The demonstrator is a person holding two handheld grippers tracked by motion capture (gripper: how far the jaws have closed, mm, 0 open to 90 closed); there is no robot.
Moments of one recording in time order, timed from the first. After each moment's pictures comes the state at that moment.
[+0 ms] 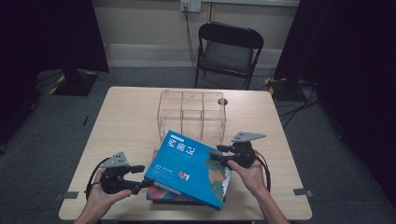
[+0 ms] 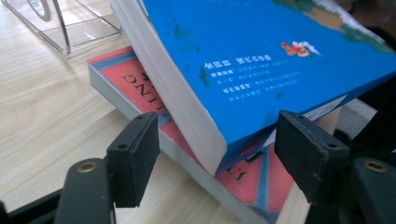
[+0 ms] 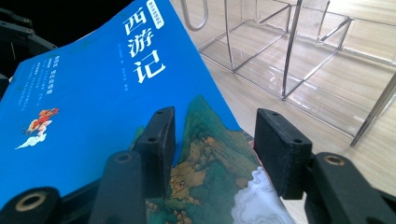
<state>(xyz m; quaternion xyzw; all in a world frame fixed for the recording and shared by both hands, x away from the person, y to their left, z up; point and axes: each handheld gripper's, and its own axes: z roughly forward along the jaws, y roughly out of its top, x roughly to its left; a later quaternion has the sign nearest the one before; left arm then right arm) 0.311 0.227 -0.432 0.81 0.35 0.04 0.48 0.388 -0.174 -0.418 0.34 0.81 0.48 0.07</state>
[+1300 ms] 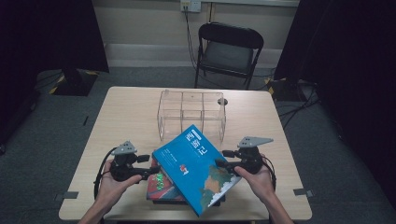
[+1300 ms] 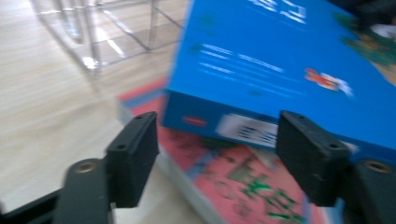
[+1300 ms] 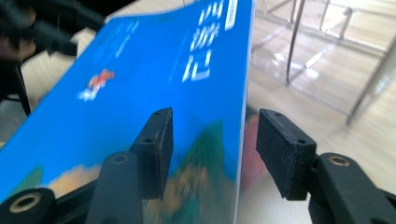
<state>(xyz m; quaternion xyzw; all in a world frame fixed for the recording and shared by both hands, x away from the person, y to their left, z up) 0.336 0.204 -0.428 0.79 0.38 0.06 0.47 0.368 -0.187 -0.407 0.33 0.82 0.47 0.07</state>
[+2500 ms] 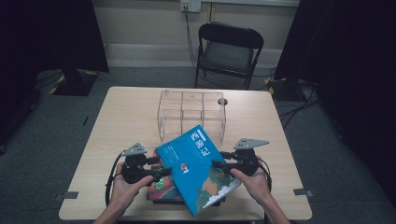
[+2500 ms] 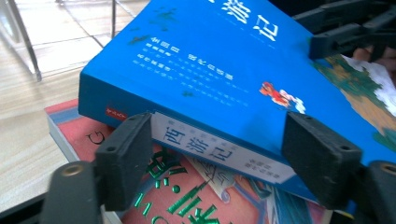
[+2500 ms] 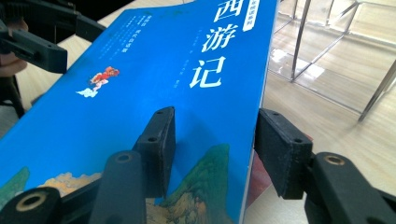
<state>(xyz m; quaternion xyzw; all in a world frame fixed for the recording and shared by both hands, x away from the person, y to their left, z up) 0.338 0.176 -0.431 0.77 0.41 0.03 0.49 0.364 -0.179 -0.416 0.34 0.81 0.46 0.07</state>
